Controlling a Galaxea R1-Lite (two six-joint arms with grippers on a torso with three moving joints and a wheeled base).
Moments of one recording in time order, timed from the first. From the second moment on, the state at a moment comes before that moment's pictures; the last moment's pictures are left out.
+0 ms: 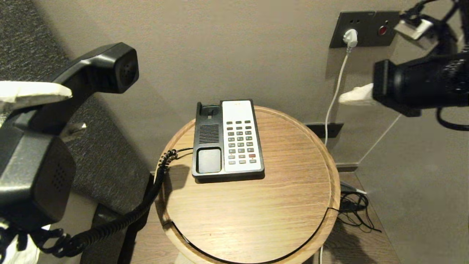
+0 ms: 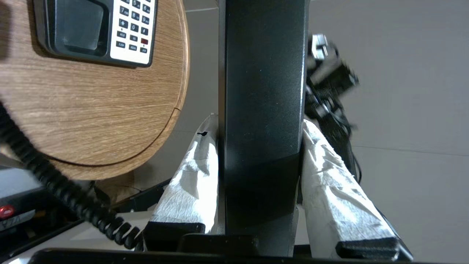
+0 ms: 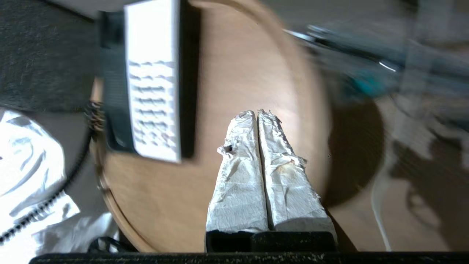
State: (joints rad) left arm -0.13 0.98 -1.03 0.12 -0.80 -1.09; right arm 0.47 1.53 -1.49 0.42 0.06 0.42
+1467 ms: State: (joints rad) left arm -0.13 0.99 -0.95 0.03 -0.80 -1.09; right arm 0.80 1.93 -1.67 0.32 -0.16 0.60
